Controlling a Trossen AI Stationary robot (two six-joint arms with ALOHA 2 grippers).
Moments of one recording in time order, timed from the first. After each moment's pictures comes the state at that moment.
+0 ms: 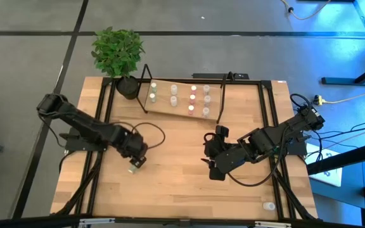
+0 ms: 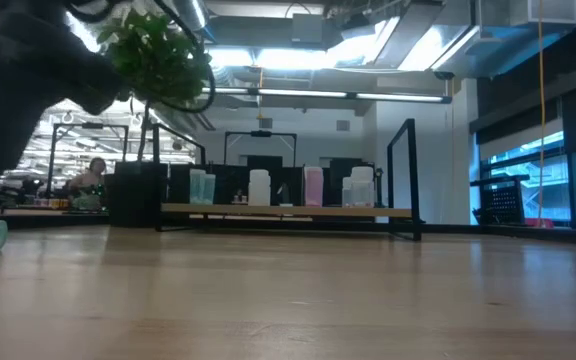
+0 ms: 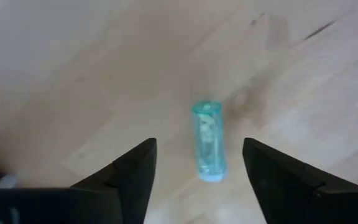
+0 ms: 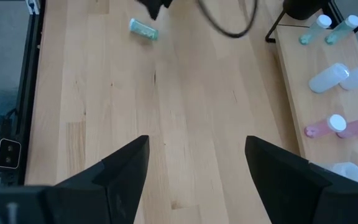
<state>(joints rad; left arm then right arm) -0.34 1.31 0.81 -0.91 0.09 -1.29 0.50 1.64 1.73 -1.05 0.47 0.47</state>
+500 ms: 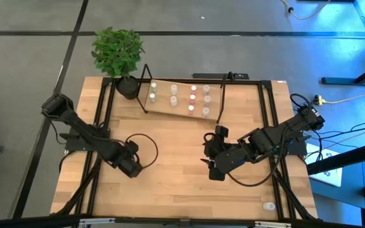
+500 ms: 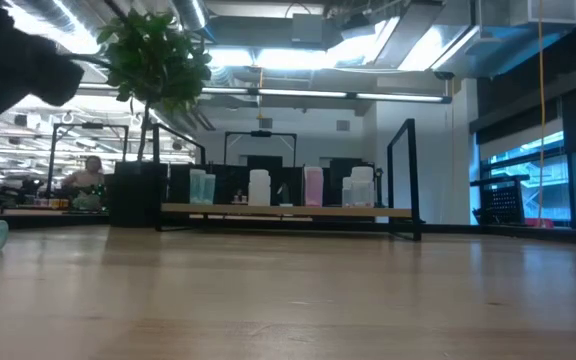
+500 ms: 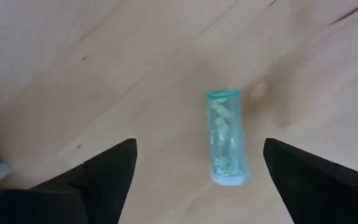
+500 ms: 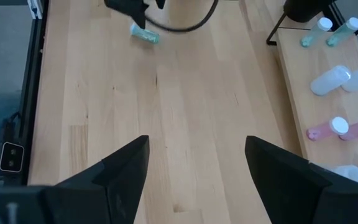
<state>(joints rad) -0.61 1.39 0.81 -0.90 -0.13 -1.57 0.50 1.64 1.73 -1.04 0.47 0.47</state>
